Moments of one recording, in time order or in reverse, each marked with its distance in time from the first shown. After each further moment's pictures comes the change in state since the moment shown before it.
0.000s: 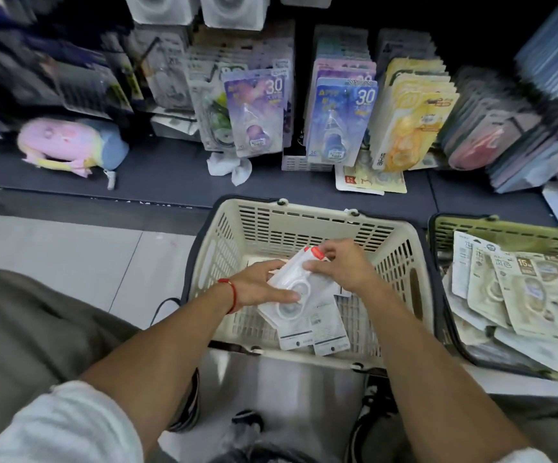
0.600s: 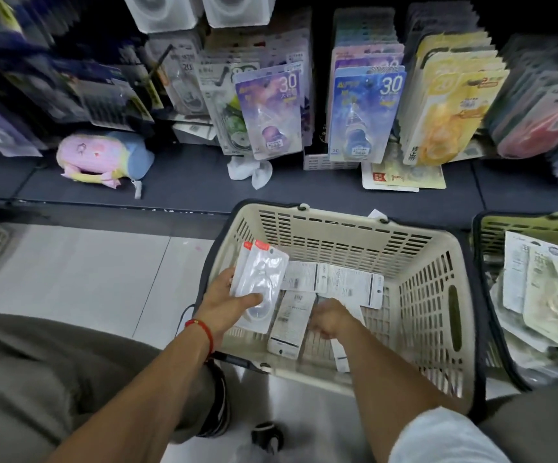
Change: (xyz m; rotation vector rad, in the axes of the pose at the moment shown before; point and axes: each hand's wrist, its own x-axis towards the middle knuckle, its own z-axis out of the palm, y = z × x) left_hand -0.040 -0.040 -0.027 -0.239 0.594 -0.018; right_hand 0.037 0.076 0.116 0.065 -0.274 0.570
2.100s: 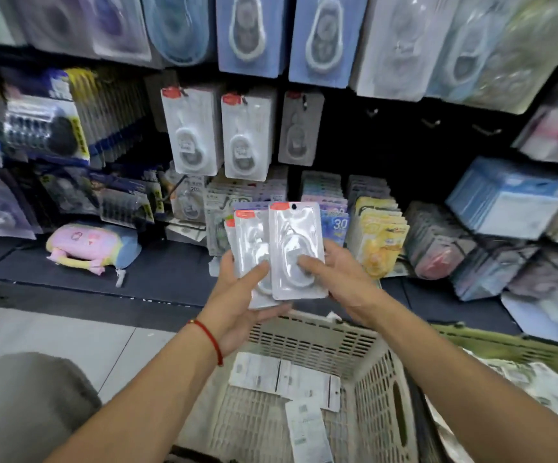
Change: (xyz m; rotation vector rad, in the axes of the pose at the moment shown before) left_hand -0.053 0.191 0.019 -0.704 -0.302 0.306; right_hand -0.238 -0.171 -0.143 0.324 0.166 -0.955
